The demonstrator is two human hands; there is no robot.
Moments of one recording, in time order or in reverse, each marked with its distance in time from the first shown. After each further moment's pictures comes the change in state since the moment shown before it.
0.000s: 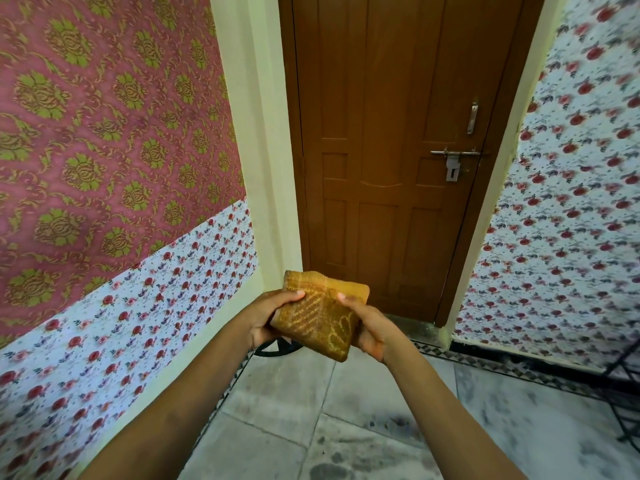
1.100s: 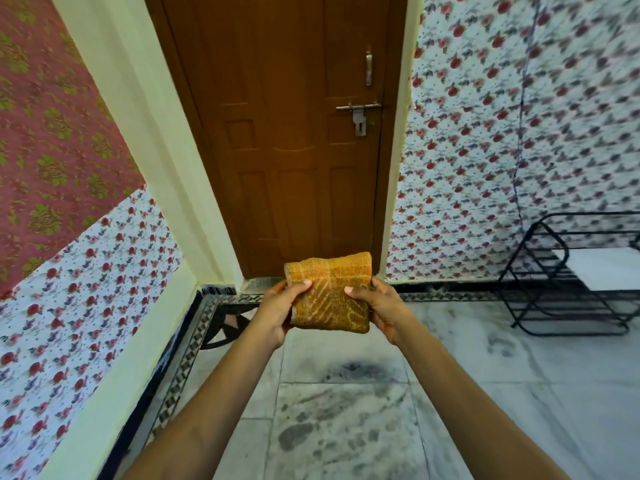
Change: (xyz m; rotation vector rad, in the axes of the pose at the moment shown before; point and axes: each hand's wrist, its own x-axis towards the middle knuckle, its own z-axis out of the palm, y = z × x) left_hand 0.047 -0.066 0.133 0.024 0.035 -0.023; right_hand -0.054 0.002 -0.131 0.000 0.347 -0.207
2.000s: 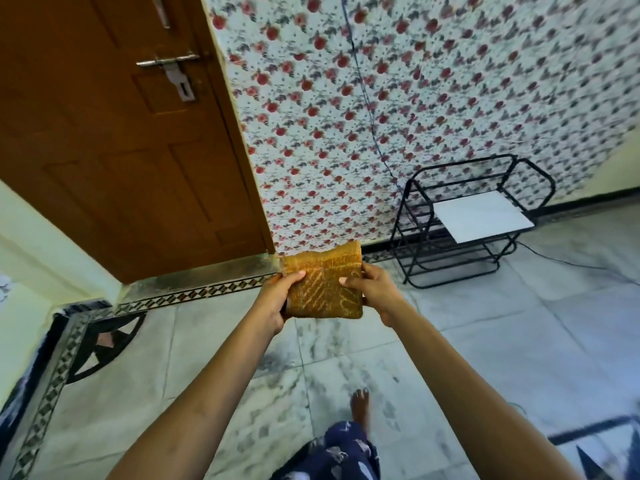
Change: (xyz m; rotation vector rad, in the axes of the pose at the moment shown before) left_hand 0.117 -0.134 0.427 0.098 -0.114 -0.285; right_hand 0.033 -0.106 -0.421 -0.162 0.302 0.042
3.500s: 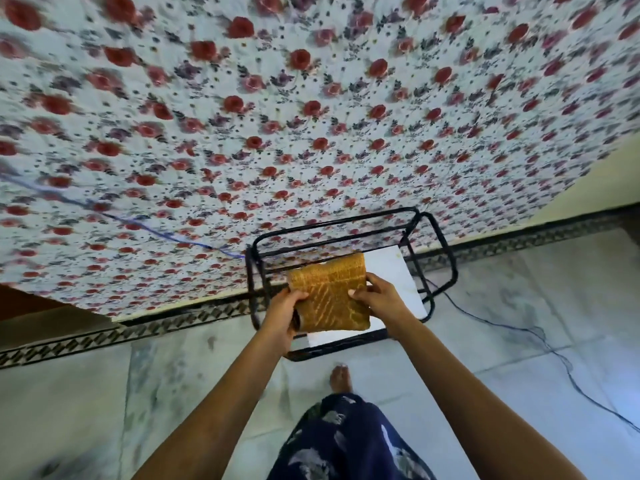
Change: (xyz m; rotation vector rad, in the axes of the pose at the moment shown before) left_hand 0.404 0.034 0.689 -0.020 0.076 -0.166; right_hand 0.475 -0.165 -0.633 -0.109 0.032 0.224
